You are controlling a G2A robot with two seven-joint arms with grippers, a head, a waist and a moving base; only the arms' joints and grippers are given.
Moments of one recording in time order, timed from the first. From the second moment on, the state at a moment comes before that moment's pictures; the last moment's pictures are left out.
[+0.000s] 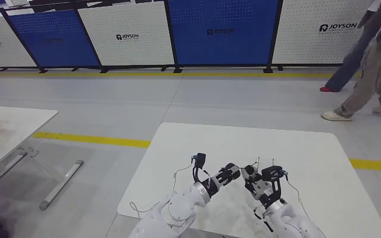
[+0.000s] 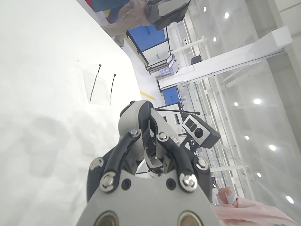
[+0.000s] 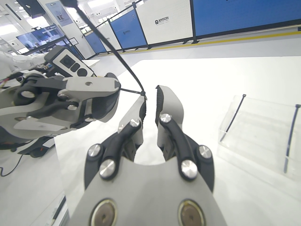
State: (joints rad) left arm 1.38 -1.27 -0.98 -1.64 -0.05 -0.04 -0.17; right arm -1.47 -1.29 1.17 -1.60 -0.96 -0.28 0.10
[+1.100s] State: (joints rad) left arm 1.38 -1.27 -0.98 -1.65 -0.05 -0.05 -0.19; right arm -1.46 -1.29 1.15 -1.59 -0.94 -0.30 0.13
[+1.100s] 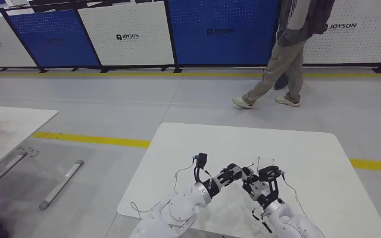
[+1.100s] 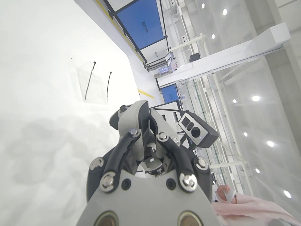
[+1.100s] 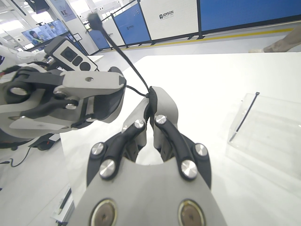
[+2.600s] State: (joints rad) left arm 1.40 -1.26 -0.98 -1.70 -0.05 -0.10 -0.18; right arm -1.46 -1.28 1.15 -1.54 -0.98 -0.32 0.12
